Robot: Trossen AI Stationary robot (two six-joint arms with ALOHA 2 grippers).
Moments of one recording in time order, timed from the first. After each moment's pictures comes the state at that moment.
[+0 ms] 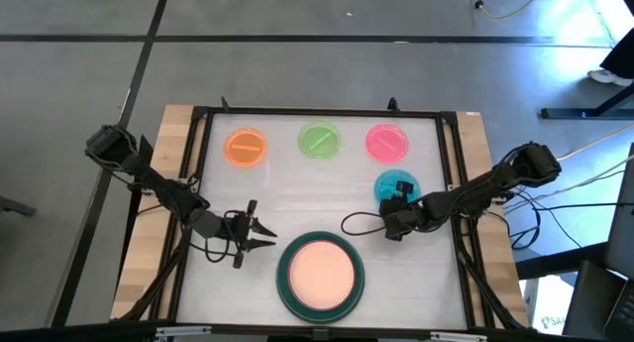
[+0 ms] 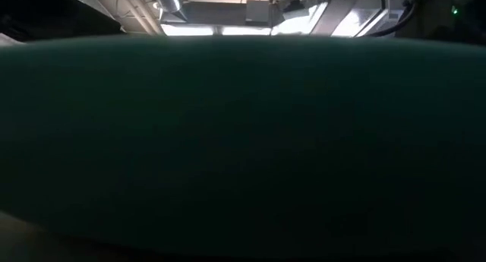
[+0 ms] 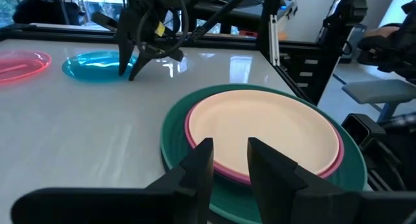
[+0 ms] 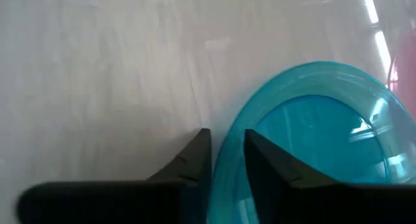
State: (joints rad) left arm -0.59 1.22 0.29 0.68 -0.46 -0.23; right arm 0.33 1.41 0.51 -0.38 0.48 0.41
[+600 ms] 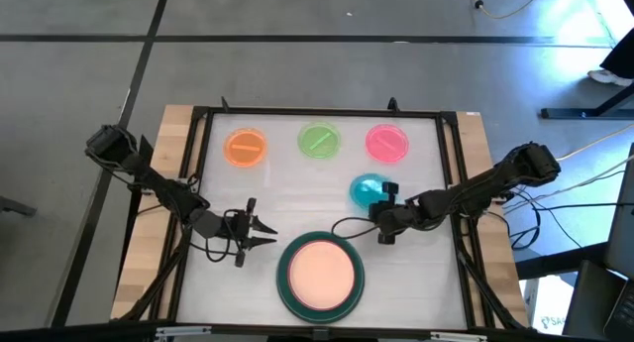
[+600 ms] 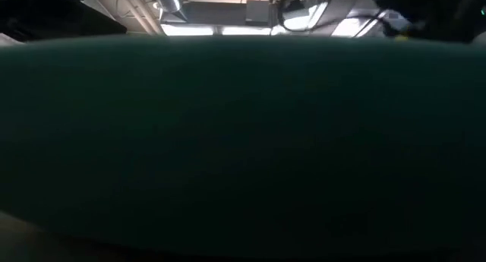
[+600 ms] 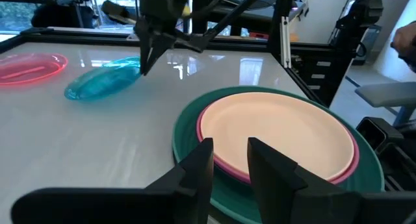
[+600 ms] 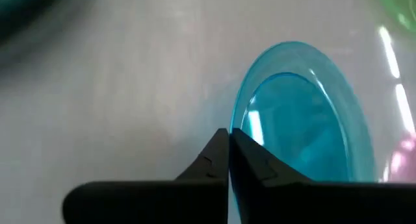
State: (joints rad) left arm -0.59 1.22 0.29 0.67 -0.51 -0.23; right arm 0.34 1.41 0.67 -0.34 0.41 0.21
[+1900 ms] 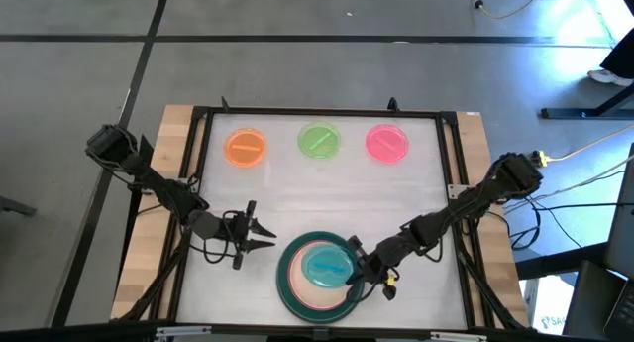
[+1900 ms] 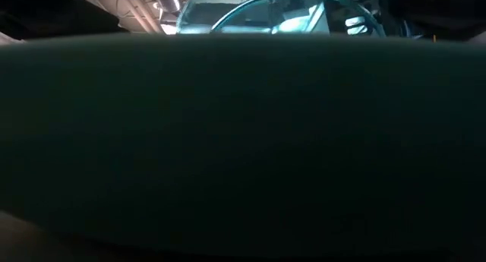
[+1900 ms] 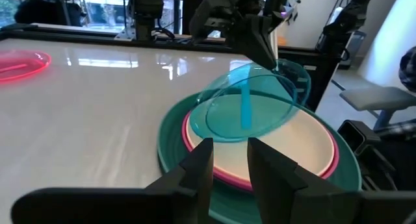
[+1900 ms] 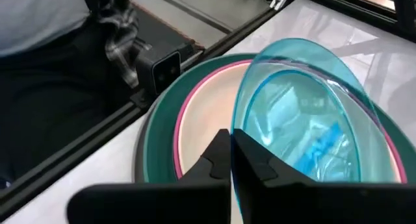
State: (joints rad) left arm -0.61 1.22 0.29 0.69 -0.49 -0.25; right arm 0.54 1.62 0.79 0.35 -0.10 -0.18
